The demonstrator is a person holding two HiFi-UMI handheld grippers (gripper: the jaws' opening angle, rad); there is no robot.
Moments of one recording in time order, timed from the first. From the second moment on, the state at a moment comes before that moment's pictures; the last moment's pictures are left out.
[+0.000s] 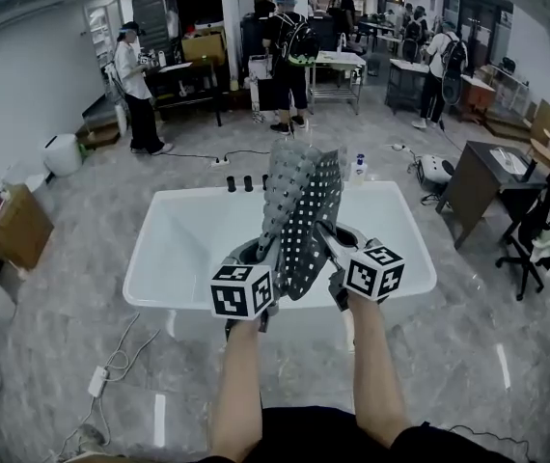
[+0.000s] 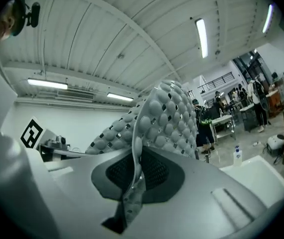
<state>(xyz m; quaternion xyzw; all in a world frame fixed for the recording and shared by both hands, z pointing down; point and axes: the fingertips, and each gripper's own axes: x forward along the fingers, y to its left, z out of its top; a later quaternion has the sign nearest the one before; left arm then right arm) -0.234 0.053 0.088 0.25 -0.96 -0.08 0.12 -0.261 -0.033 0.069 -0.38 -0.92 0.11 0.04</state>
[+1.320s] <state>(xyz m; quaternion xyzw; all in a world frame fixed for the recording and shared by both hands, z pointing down) -0.179 0.062 0.067 0.25 -0.97 -0.05 0.04 -0.211 -0.054 0.055 -0.32 -0.95 0.02 -0.01</state>
